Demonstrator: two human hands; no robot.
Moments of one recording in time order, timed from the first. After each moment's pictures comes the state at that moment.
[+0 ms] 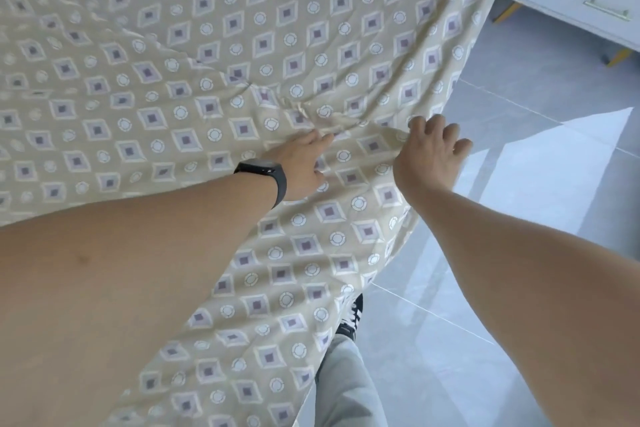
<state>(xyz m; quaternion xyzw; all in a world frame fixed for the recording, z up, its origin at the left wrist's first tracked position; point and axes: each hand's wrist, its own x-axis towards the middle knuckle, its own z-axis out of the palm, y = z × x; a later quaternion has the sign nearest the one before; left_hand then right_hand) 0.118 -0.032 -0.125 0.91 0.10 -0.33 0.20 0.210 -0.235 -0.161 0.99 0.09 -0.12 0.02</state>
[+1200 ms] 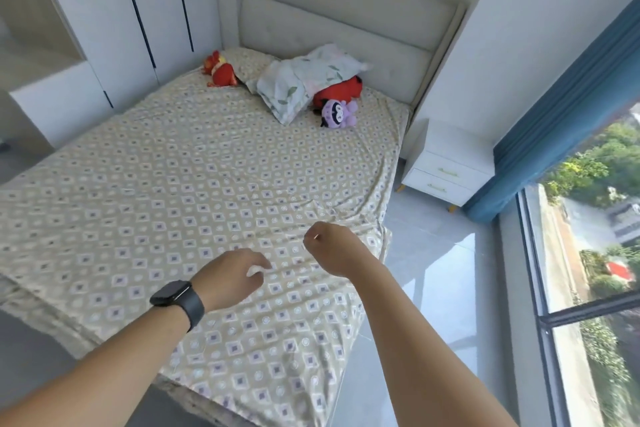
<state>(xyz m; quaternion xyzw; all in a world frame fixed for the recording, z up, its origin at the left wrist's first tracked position) -0.408 0.088 0.350 0.94 0.11 -0.15 0.30 -0.286 -0.101 0.394 0.92 0.21 -0.25 -0.22</state>
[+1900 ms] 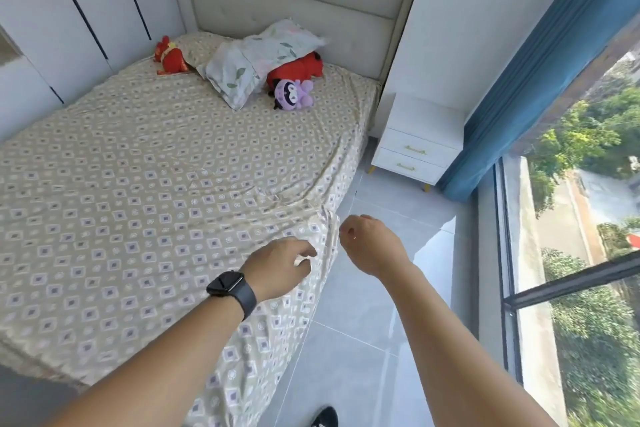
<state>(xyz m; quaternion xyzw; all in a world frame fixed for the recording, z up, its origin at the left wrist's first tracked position) -0.237 -0.231 0.340 0.94 0.06 -0.12 0.32 -0.136 -0.408 0.361 0.96 0.20 -0.14 -0.16</state>
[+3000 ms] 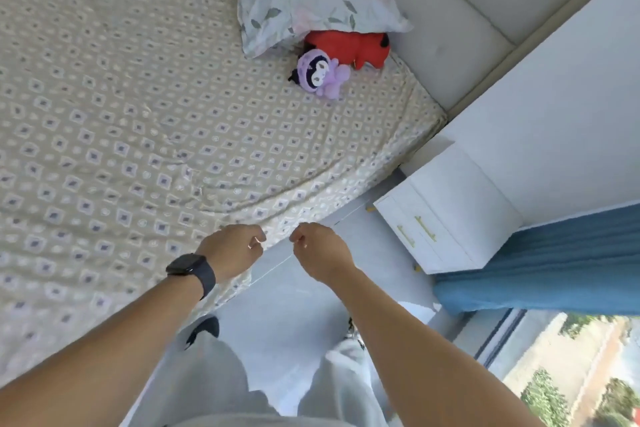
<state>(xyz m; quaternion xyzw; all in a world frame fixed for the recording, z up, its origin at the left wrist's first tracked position) 0.198 -0.294 0.187 0.83 0.39 -0.14 0.37 0.361 -0.412 0.216 0.84 0.42 -0.33 -0.08</state>
